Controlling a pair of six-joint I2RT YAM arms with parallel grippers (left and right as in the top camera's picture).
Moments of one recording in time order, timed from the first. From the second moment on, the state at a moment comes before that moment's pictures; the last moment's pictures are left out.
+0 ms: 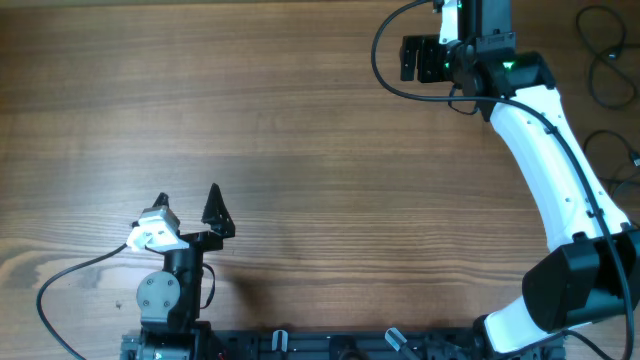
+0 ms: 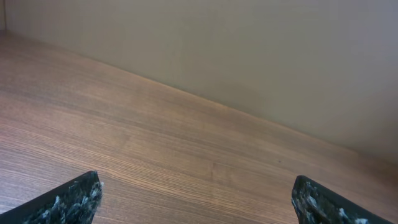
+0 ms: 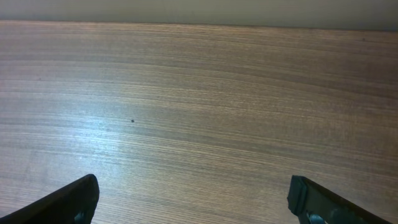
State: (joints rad) left arm -0.06 0.01 0.02 -0.06 -0.10 -0.34; right arm 0.20 1.73 1.58 -0.64 -0.03 0.10
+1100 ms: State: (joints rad) left arm -0.06 0.01 0.01 -0.07 -0.08 -0.20; right arm 0.20 1.73 1.58 -0.64 -0.03 0.10
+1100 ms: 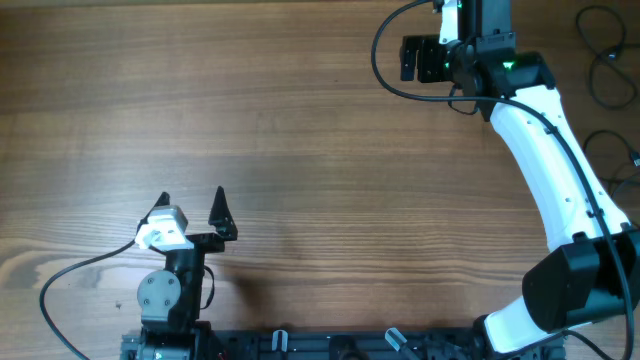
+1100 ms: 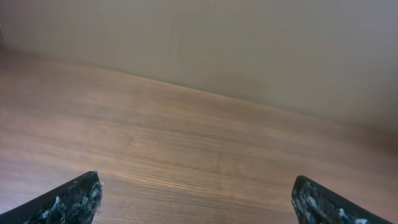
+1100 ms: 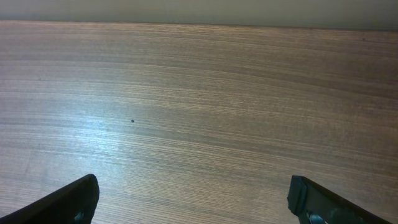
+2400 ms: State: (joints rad) left arm -0.06 0.01 0.01 -0.07 -0.08 0.06; right arm 0.20 1.73 1.58 -0.64 -0.03 0.10
